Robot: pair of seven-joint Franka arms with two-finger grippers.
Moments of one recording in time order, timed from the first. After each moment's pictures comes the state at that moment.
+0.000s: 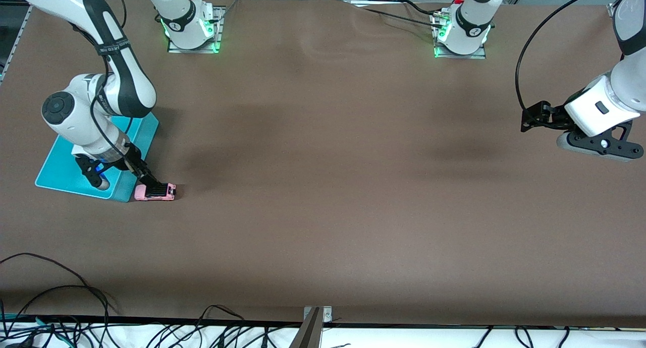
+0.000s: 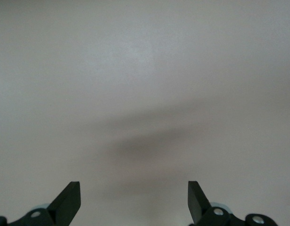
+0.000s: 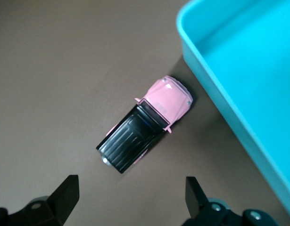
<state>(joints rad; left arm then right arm) 0.00 0.12 -0.05 -1.56 0.00 1.59 0.15 -0.07 0.31 0.08 -2.15 0.04 2.61 0.80</state>
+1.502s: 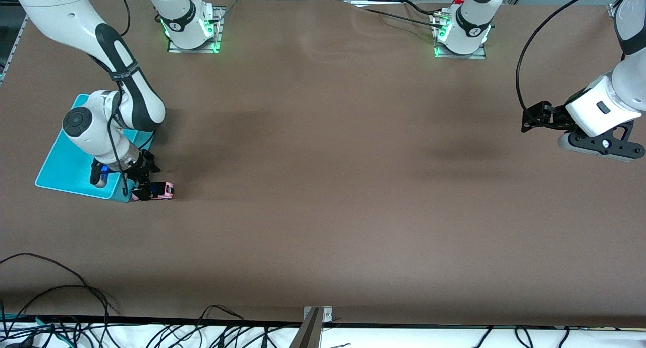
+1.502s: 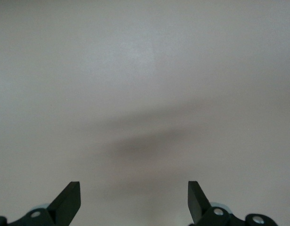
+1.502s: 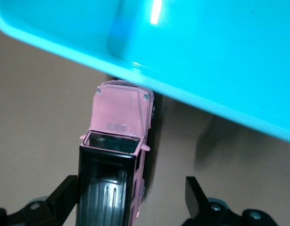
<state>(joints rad) 0.00 0.12 -0.05 -1.56 0.00 1.59 0.14 -0.07 0.46 0.04 -2.15 0.04 2.78 1.32</state>
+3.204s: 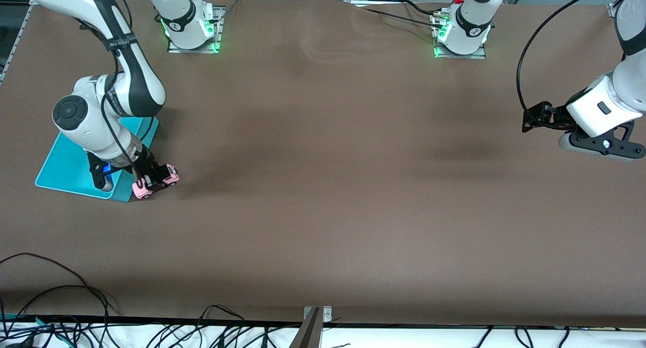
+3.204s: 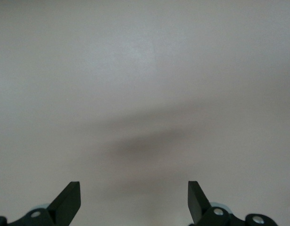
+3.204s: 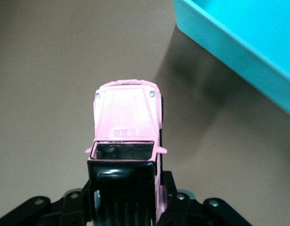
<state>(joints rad) 0.00 0.13 -0.05 -1.56 0.00 1.59 0.14 -0.06 0.30 0.14 -2.06 -0.04 2.45 1.13</state>
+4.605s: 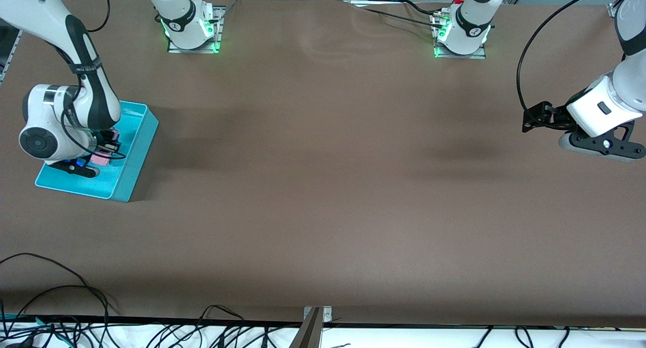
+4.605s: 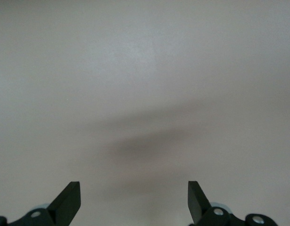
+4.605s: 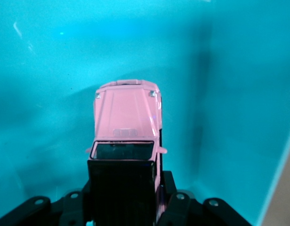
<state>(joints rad) 0.00 0.13 -0.05 -1.56 0.00 1.59 0.14 -0.07 0.42 -0.15 -2.04 -0.33 2.10 0.30</state>
